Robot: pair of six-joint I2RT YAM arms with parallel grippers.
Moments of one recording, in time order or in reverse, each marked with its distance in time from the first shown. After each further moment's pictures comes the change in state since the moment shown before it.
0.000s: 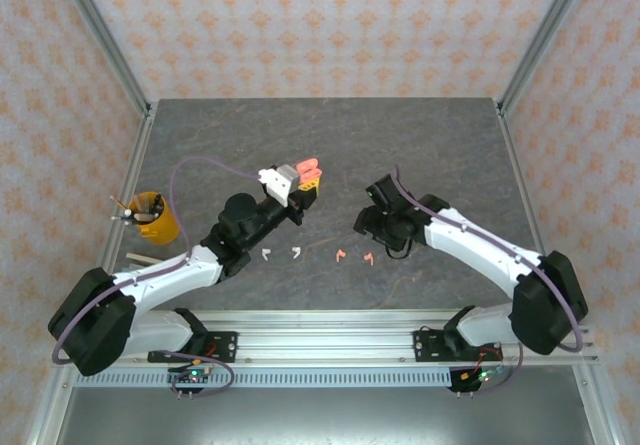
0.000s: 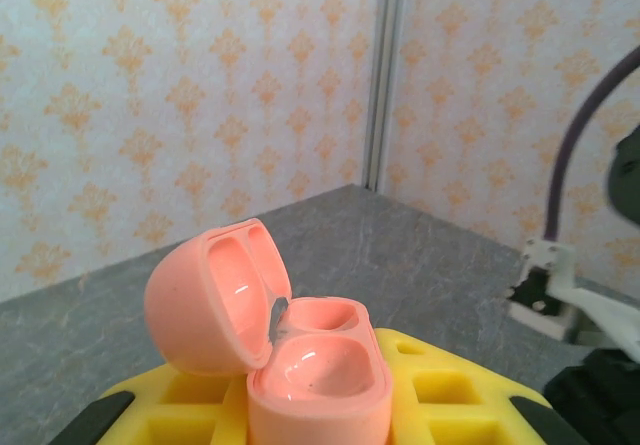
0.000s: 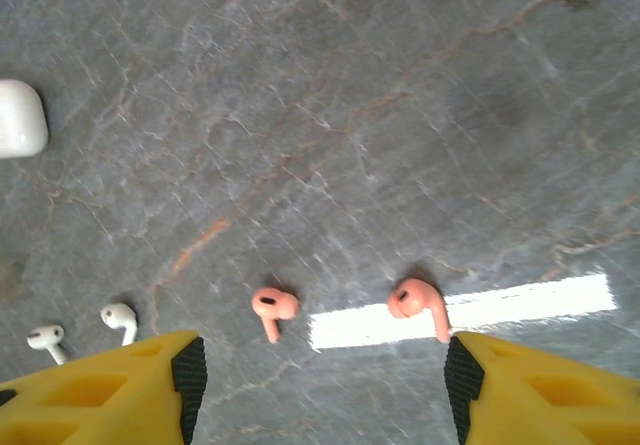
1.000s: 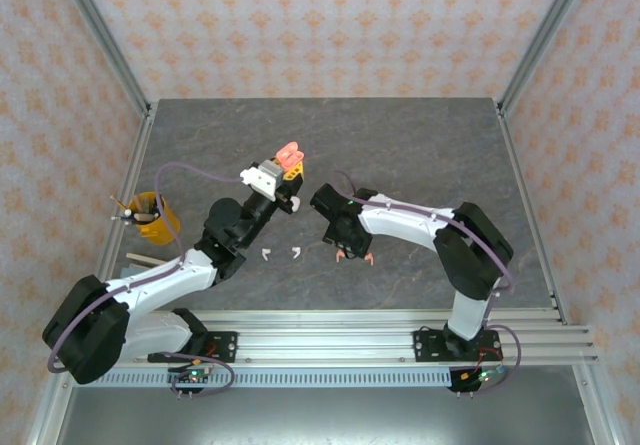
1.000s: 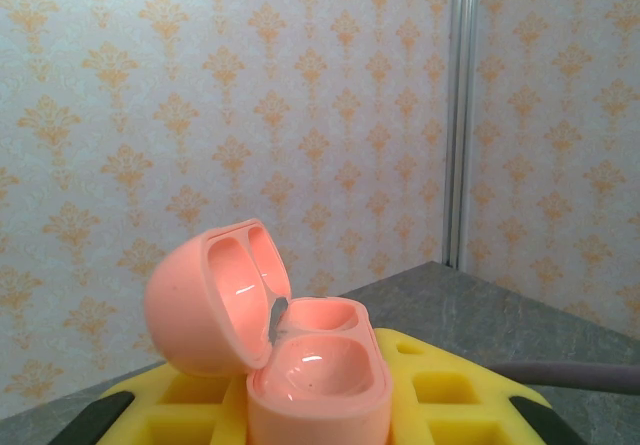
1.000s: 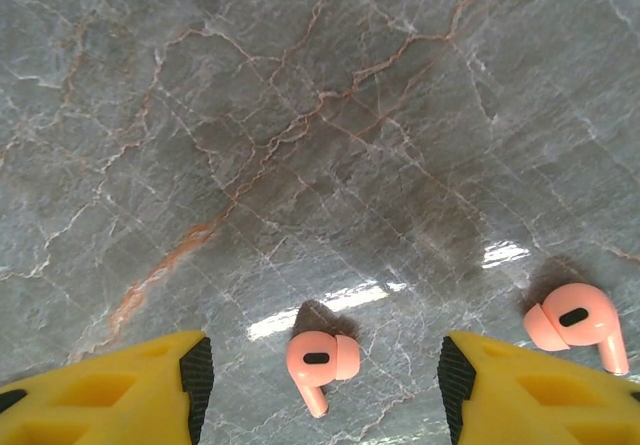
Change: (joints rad) left arm 0.026 -0.044 -0.031 0.155 -0.134 0.103; right arm 0.187 0.436 0.248 -0.090 0.100 0.204
